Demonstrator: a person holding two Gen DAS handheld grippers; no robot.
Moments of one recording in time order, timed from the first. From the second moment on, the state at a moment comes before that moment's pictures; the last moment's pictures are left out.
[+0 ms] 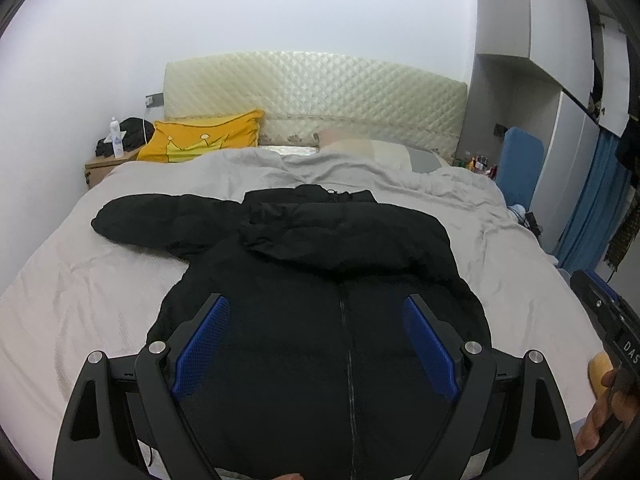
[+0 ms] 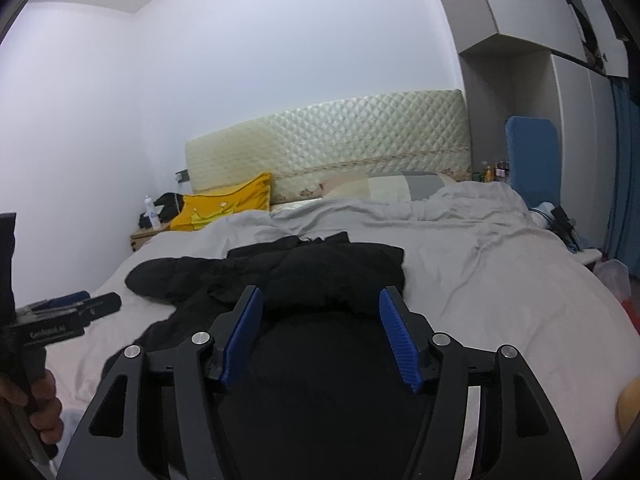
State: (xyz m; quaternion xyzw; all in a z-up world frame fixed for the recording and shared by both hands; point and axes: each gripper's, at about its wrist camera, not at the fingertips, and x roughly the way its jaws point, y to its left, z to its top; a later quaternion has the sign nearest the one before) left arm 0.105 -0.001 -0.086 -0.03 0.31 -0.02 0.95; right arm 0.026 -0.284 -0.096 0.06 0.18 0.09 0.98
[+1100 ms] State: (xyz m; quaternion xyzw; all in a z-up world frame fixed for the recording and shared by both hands) left arm 0.236 0.235 -0.115 -0.08 0.30 0.04 0.95; right arm 0.046 -0.280 -0.153 0.04 0.22 0.05 0.97
